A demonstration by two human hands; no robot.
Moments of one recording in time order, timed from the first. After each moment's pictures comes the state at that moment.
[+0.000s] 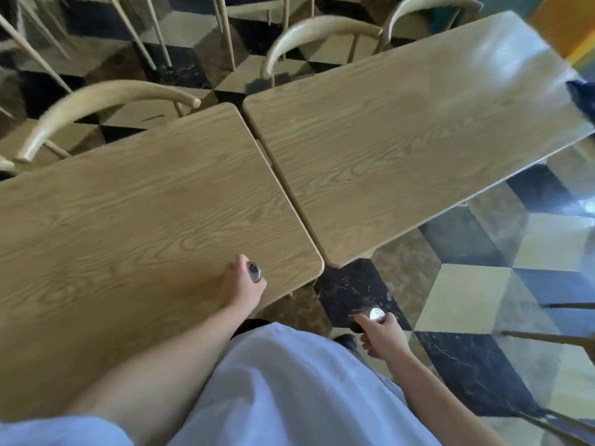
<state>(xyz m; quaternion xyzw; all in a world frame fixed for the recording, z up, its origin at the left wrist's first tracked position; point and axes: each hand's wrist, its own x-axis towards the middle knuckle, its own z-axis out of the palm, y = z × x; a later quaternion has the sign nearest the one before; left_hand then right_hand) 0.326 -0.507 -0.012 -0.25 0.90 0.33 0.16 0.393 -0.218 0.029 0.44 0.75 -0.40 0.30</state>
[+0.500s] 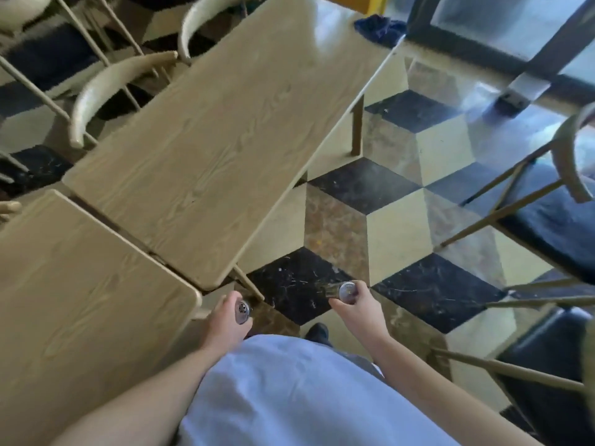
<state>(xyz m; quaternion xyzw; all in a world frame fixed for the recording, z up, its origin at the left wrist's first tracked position) 0.353 -0.288 -0.002 0.06 0.94 0.20 0.28 0.467 -0.031 0.047 0.44 0.75 -0.47 0.13</state>
